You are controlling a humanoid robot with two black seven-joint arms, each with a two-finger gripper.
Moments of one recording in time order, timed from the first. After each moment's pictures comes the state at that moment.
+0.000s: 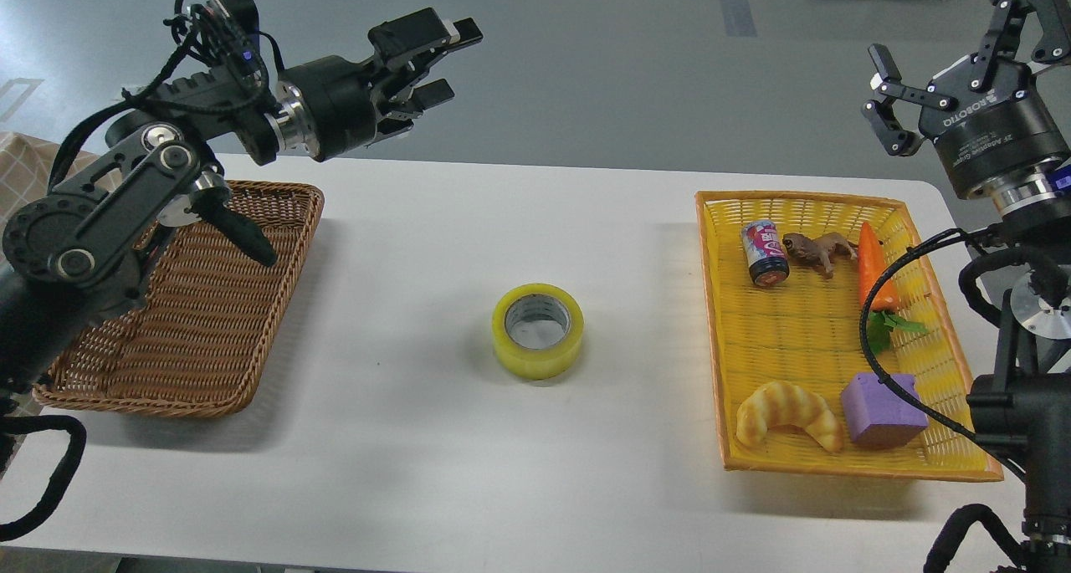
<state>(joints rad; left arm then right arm) -0.78 0.49 -0.95 -1.25 1.12 -0.49 0.00 0.49 -0.02 1.85 1.24 -0.82 0.49 -0.18</state>
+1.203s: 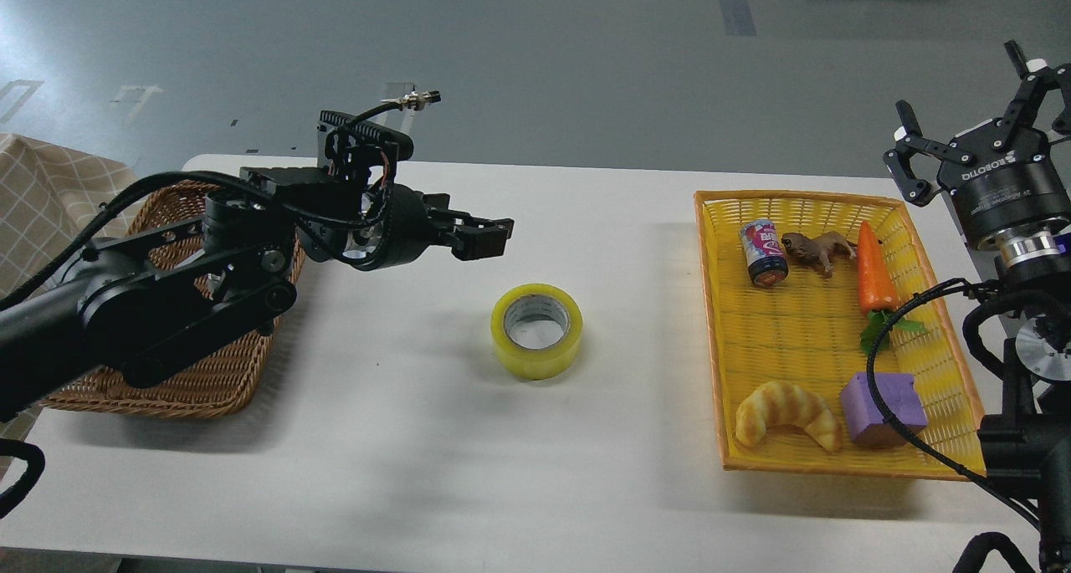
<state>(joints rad) -0.84 0.52 -0.57 -1.45 1.69 -0.49 0.18 0.42 -0.07 1.85 1.10 -0.65 0.49 -0.11</state>
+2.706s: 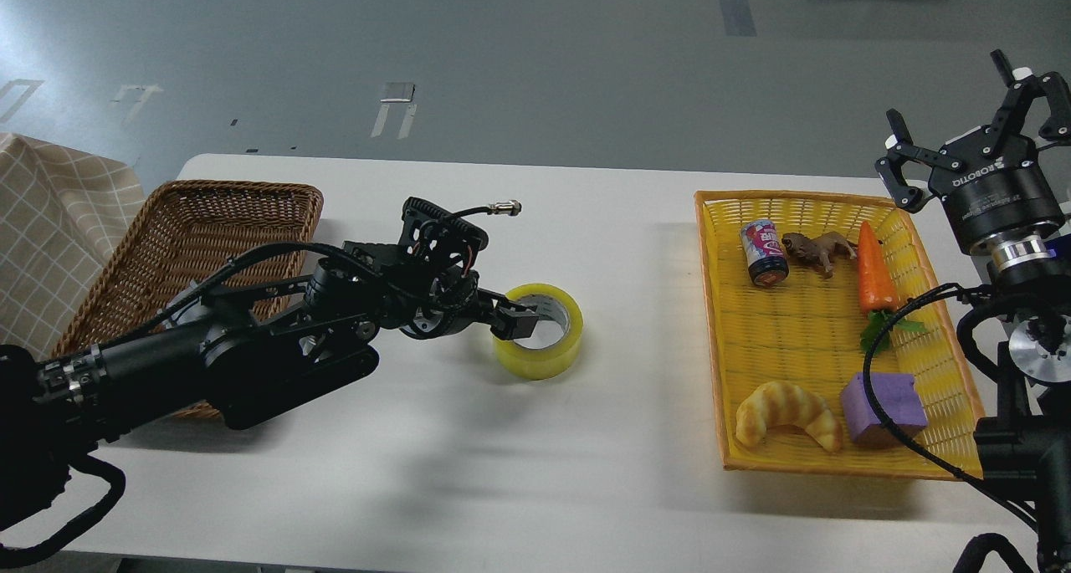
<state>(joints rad) -0.83 0.35 -0.38 -1.30 1.77 -0.49 0.28 0.42 -0.07 1.83 1.08 -0.65 0.49 -0.11</state>
